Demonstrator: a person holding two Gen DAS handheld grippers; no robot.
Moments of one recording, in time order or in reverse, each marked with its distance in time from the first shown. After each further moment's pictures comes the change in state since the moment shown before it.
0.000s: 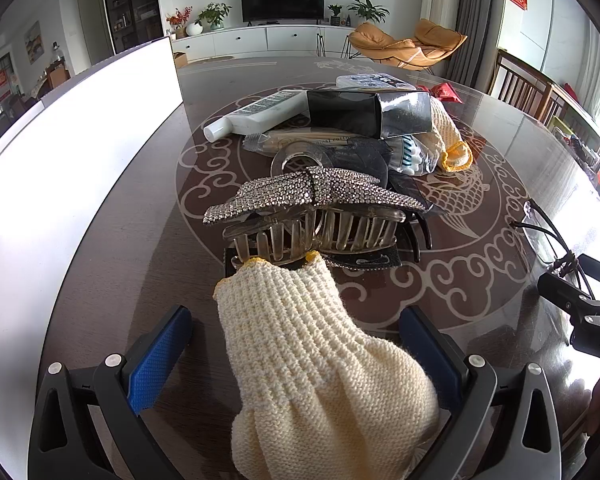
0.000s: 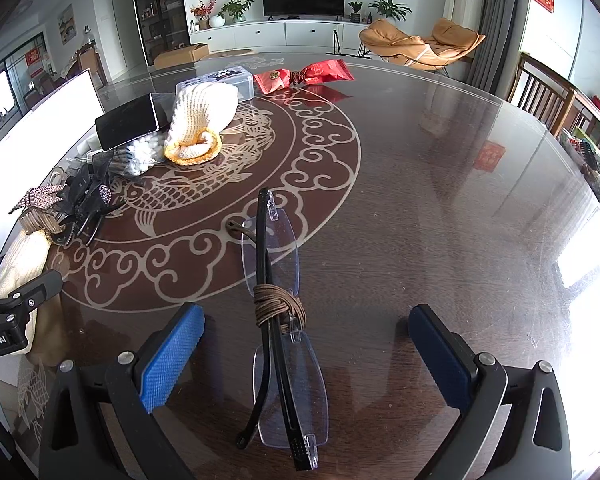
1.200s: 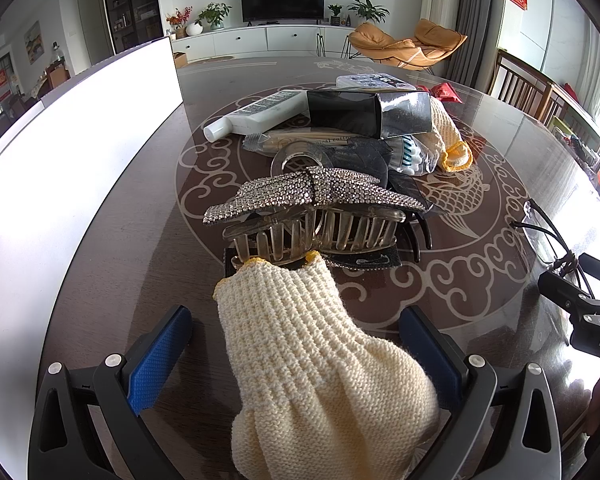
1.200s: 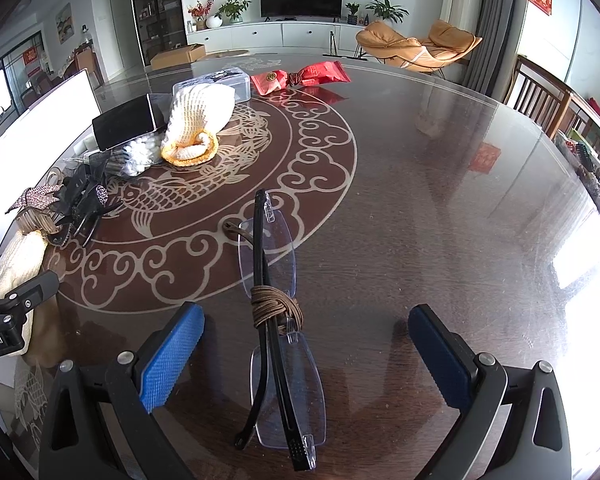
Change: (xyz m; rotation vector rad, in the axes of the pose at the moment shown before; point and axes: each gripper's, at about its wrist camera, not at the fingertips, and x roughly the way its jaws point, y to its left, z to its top) left arm 0.000 0.000 0.000 0.001 0.000 0.000; right arm -0.008 0.001 -0.004 0.000 -0.007 -0.021
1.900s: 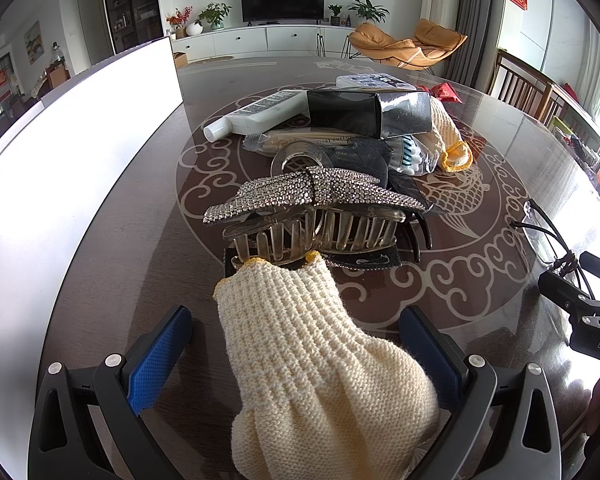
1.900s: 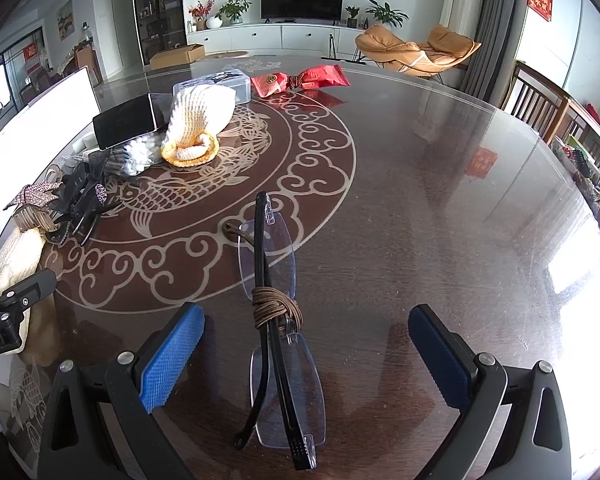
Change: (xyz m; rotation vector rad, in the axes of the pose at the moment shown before) left arm 0.000 0.000 0.000 0.000 0.000 0.000; right arm 0.002 0.002 0.002 -0.012 -0.009 -0.018
